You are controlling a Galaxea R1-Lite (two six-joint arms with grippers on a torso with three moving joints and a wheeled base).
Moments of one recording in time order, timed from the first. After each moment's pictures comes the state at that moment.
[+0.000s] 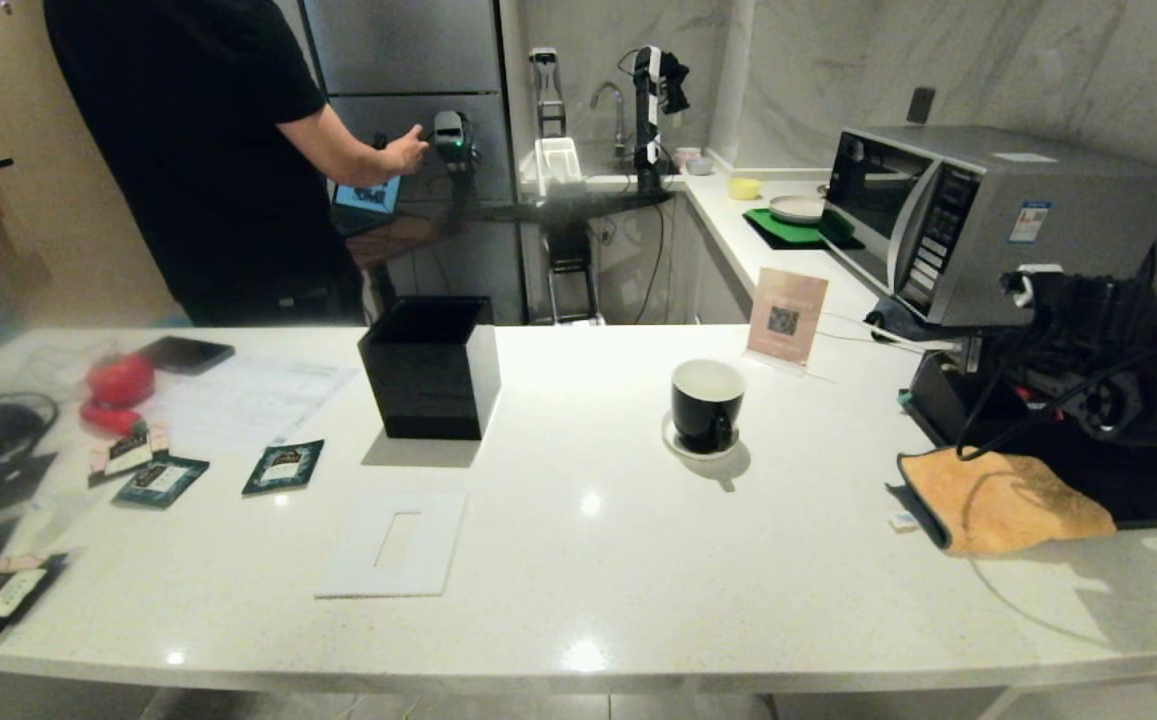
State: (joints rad) left arm 0.00 0.00 0.00 0.00 0.01 -0.03; right arm -0.22 2.25 -1.39 -0.64 -0.01 -0.10
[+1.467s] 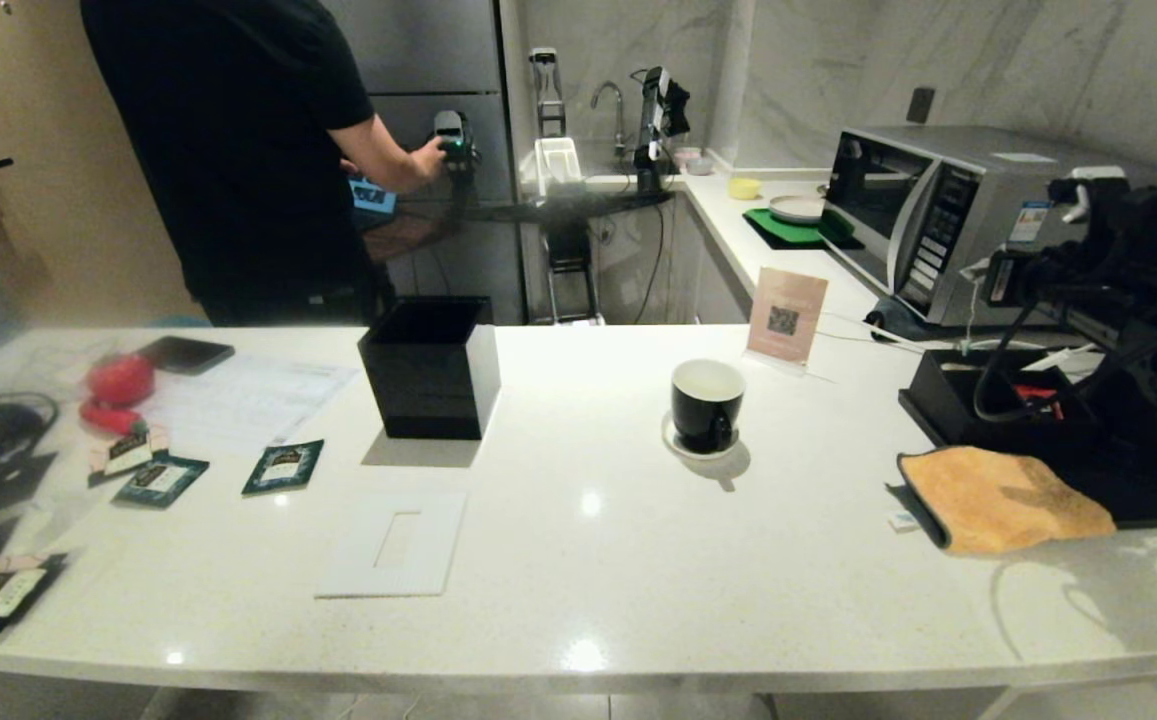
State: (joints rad) left arm 0.00 0.00 0.00 0.00 0.01 -0.03; right arm -0.14 1.98 -1.28 -0.71 0.00 -0.09
